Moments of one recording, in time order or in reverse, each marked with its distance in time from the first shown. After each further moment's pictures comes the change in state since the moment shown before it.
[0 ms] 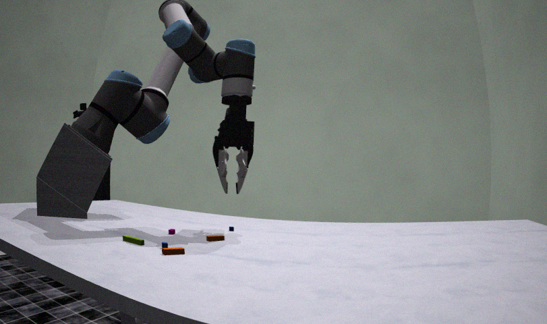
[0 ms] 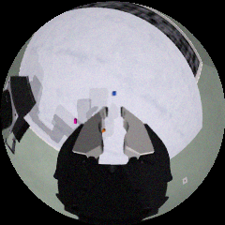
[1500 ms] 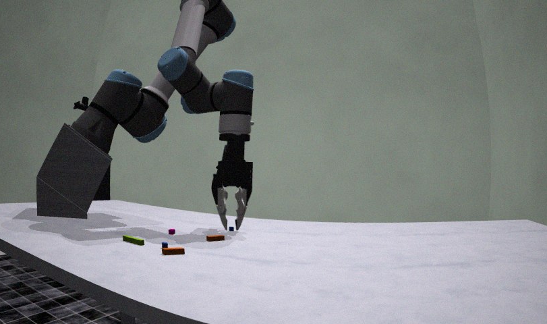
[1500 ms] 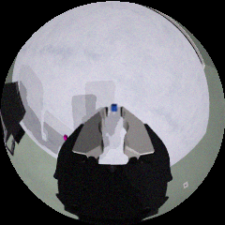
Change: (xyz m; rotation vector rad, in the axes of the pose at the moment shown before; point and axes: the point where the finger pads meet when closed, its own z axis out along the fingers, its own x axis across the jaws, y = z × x) arm 0.000 0.000 0.088 0.005 -0.002 0.001
